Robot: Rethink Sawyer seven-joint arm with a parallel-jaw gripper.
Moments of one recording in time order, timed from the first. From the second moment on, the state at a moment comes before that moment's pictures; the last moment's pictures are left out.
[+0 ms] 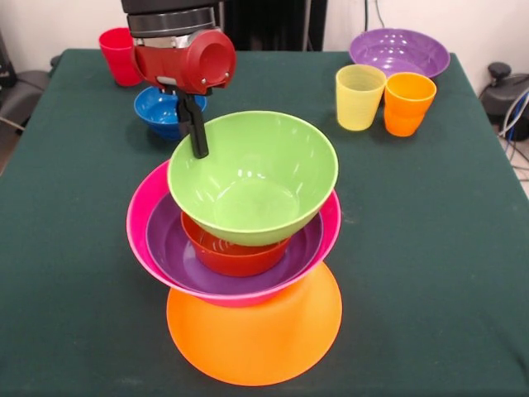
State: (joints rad) arm -0.78 -0.65 0.59 1.59 -0.44 0.45 2.49
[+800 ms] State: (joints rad) arm -0.78 -0.64 0.59 1.58 -0.46 0.45 2.49
